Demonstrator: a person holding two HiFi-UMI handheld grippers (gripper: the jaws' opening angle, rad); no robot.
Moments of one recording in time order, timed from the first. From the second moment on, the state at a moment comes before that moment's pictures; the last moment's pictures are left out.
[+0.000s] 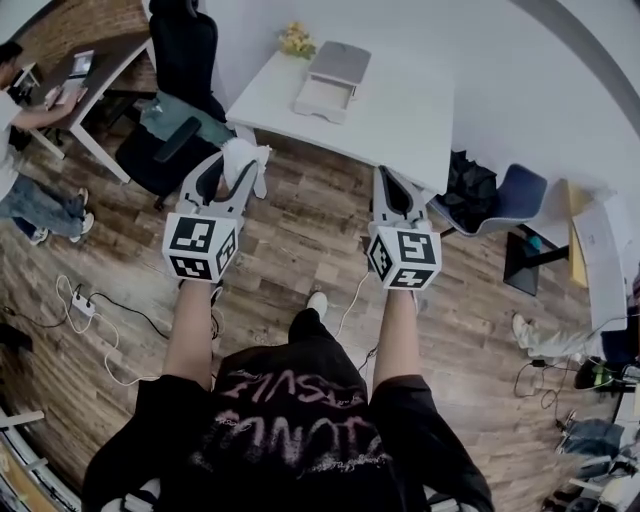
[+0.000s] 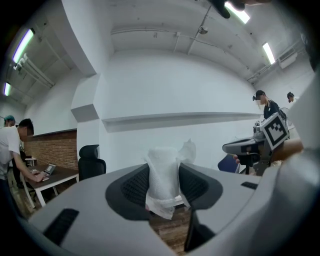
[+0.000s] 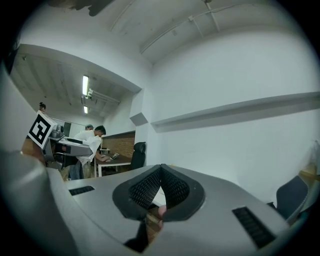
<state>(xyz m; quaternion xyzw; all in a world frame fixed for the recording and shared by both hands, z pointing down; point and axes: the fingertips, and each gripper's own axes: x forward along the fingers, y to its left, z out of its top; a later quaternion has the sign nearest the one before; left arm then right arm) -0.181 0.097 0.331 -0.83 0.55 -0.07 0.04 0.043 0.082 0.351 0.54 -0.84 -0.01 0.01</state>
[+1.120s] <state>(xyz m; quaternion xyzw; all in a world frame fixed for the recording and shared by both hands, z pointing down) -0.142 -0.072 0.331 -0.80 0.59 -0.08 0.02 0.096 -0.105 0.359 0.52 -0.85 0.02 0.01</state>
